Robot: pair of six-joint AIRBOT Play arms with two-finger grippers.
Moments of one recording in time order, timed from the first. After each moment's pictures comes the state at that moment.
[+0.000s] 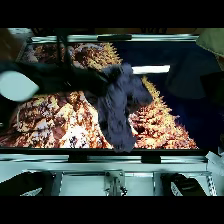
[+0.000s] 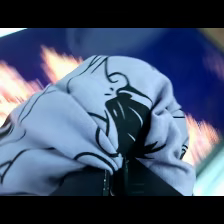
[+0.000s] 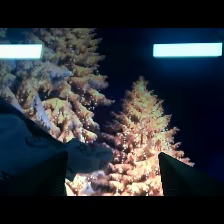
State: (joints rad) left arm -0.72 -1.20 1.52 1.24 -0.96 -1.59; right arm 0.13 -0.65 1.47 -1.51 1.35 1.65
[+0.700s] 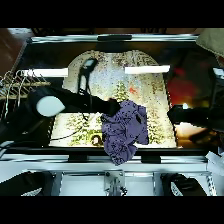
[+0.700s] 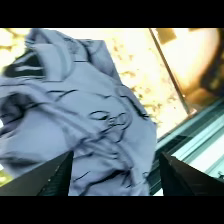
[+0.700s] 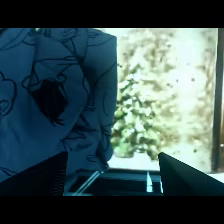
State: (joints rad) left arm -0.72 -1.18 1.36 1.24 -0.99 -1.83; right arm 0.13 -0.71 1.08 -1.50 1.41 1.70
